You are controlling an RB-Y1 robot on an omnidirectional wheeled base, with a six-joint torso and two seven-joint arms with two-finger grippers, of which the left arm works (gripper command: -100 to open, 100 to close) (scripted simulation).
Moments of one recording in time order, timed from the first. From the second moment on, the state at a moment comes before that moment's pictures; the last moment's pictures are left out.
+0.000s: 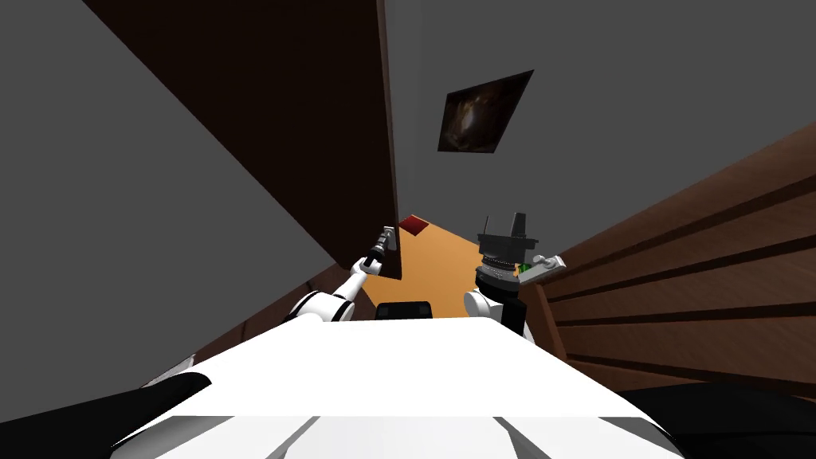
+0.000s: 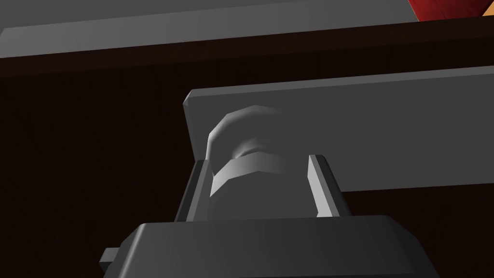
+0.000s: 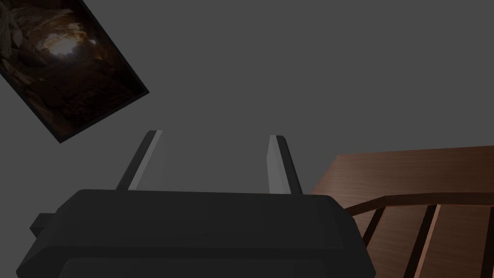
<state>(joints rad) -0.47 0.08 -0.13 -0.67 -0.05 -0.49 0.20</state>
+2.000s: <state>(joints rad) -0.45 0.13 0.06 -0.67 0.01 -0.46 0.12</state>
